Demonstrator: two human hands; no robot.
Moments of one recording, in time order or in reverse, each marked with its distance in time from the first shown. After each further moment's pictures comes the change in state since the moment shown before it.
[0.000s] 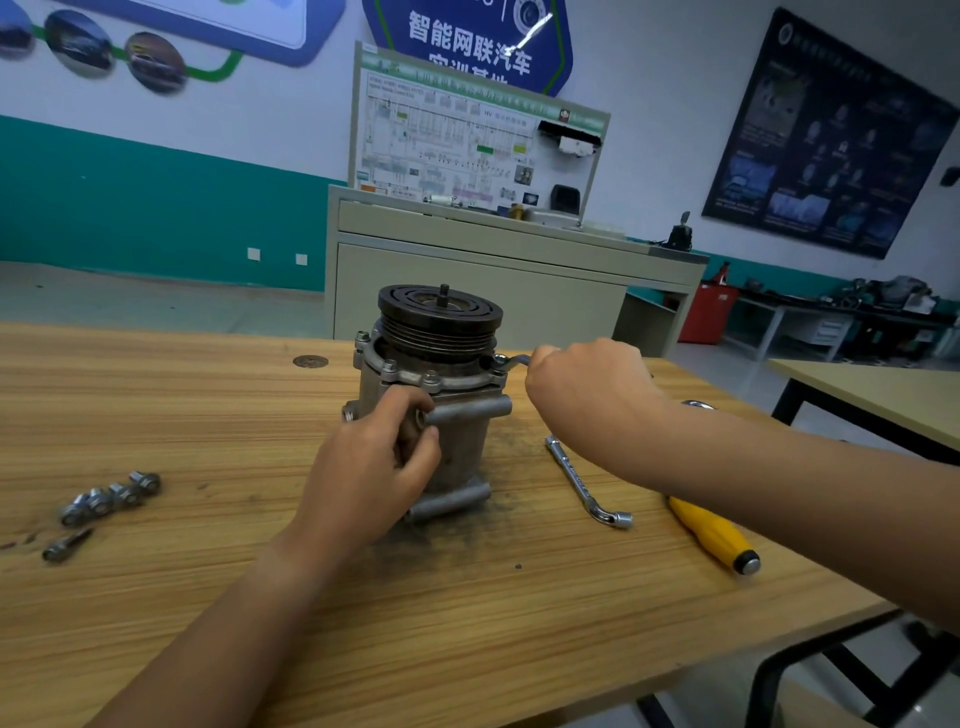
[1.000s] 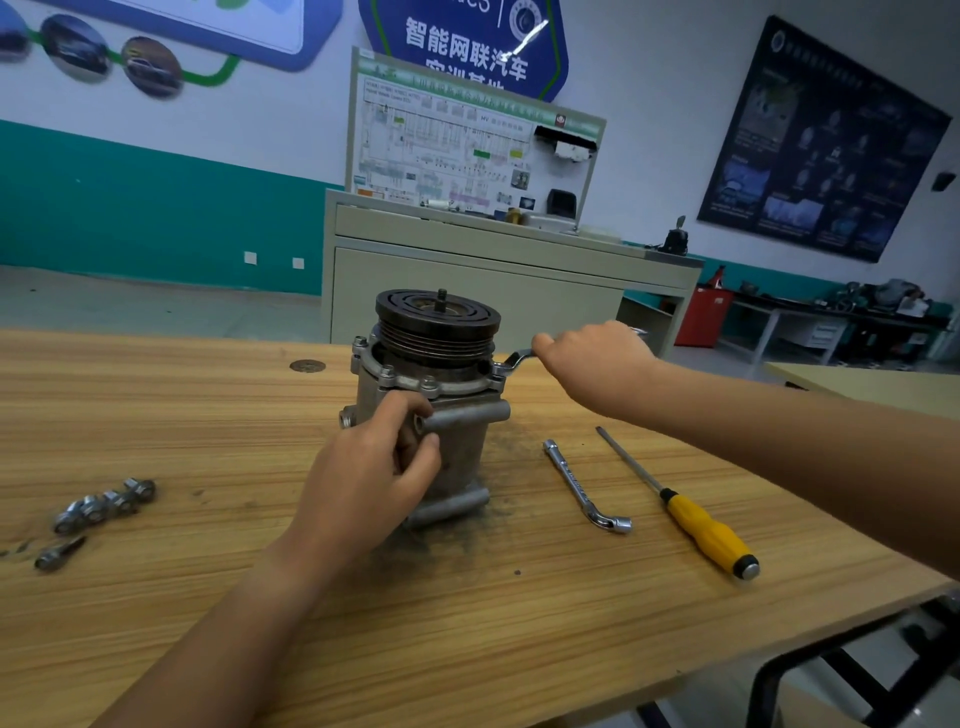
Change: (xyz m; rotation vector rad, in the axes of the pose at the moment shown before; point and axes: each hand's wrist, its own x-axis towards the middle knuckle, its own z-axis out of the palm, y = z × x) left_hand 0.000 -0.002 0.001 -0.006 -0.016 0.028; right_hand 0.056 0.036 0.050 -0.038 0.217 -0.070
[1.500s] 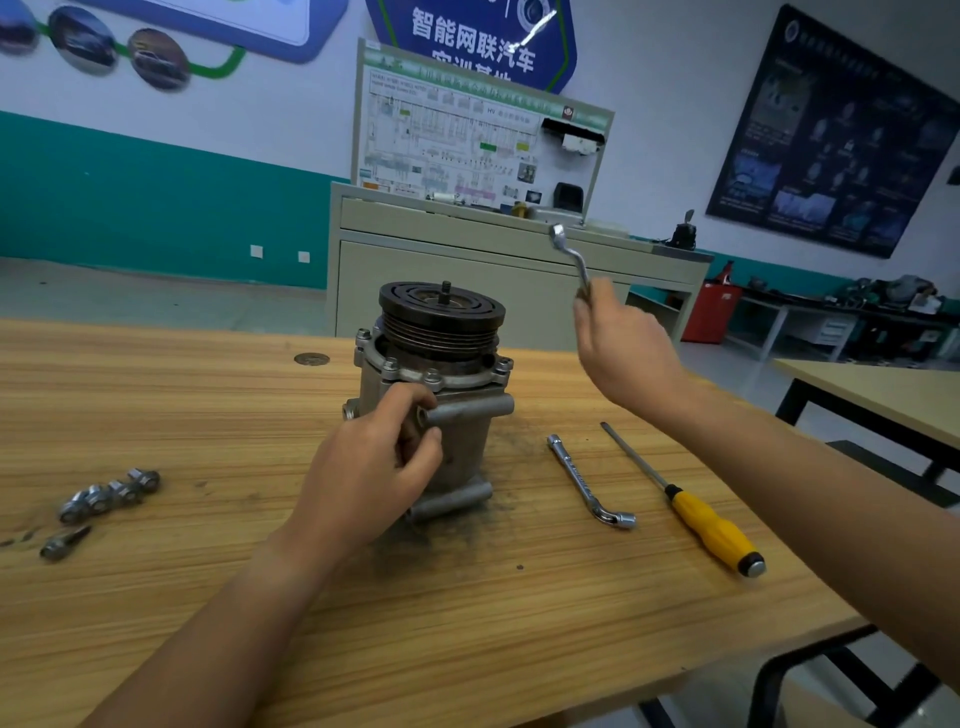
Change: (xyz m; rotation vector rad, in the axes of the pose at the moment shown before) left_hand 0.000 -0.002 -0.001 0.010 -0.031 -0.009; right_hand -0.009 0.002 0.012 0.690 0.361 0.366
